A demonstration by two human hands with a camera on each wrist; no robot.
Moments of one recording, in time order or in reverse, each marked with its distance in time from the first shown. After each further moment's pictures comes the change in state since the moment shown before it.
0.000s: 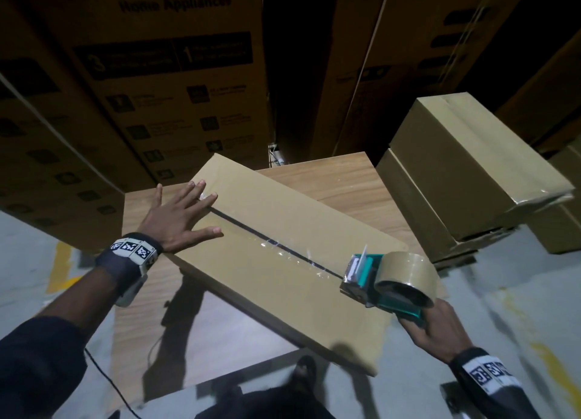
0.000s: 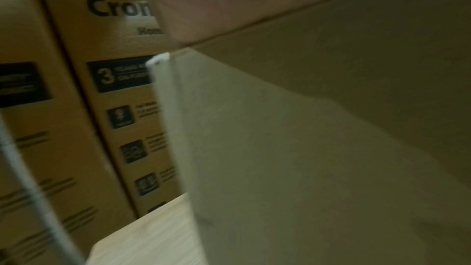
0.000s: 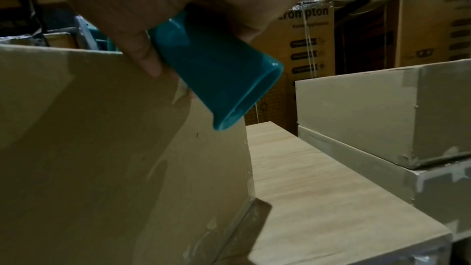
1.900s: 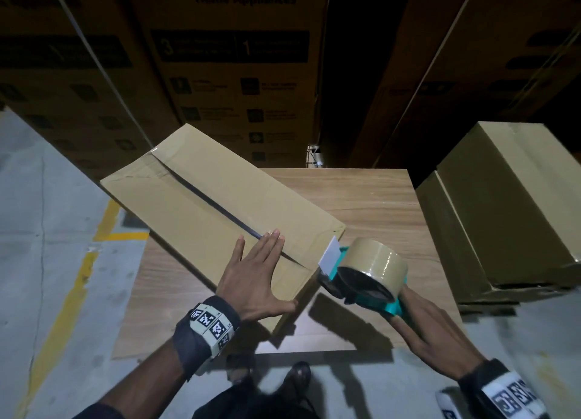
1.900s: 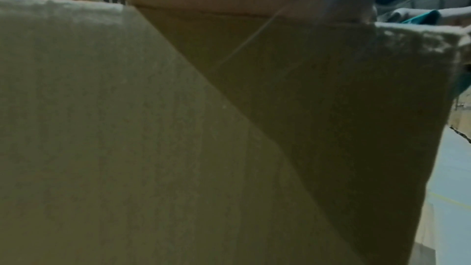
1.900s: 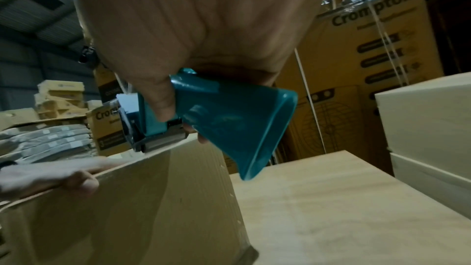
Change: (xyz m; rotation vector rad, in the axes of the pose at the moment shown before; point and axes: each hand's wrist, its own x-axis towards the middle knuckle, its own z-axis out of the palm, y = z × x) left_hand -0.068 0.197 0.026 -0.165 0.013 -0.152; right_hand 0.063 -0.039 -0.043 0.213 -0.419 -0.259
